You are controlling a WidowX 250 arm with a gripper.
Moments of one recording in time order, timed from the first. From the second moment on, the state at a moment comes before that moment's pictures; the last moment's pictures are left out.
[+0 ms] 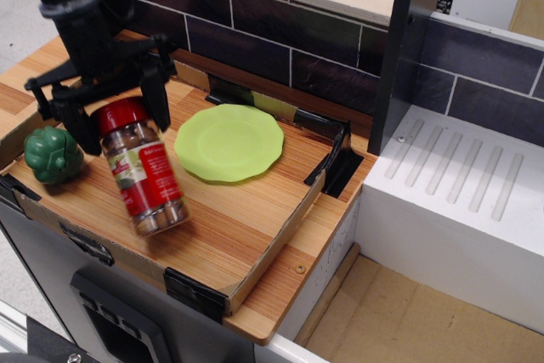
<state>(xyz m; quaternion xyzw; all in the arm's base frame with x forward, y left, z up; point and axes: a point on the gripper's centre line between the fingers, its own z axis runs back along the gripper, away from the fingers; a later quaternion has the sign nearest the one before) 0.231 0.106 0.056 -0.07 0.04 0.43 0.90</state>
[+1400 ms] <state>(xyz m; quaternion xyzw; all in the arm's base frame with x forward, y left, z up) 0.279 0.149 0.040 0.01 0.02 0.50 0.87</state>
